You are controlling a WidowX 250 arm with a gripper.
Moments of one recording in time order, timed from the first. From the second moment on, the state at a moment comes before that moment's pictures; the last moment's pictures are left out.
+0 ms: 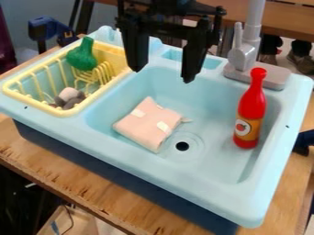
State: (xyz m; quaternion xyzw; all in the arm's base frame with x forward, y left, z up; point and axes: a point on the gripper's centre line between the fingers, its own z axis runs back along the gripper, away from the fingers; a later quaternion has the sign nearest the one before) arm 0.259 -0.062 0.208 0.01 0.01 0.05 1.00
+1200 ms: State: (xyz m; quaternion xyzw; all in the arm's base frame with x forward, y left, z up) arm 0.315 -0.140 0.190 -0.01 0.00 -0.12 0.99
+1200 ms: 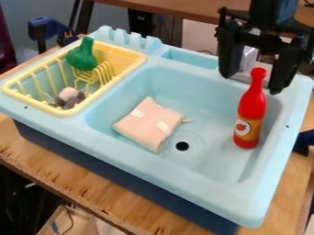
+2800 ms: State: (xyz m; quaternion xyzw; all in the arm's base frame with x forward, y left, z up) arm 0.279 -0.111 0.241 -0.05 -0.09 -0.03 0.99
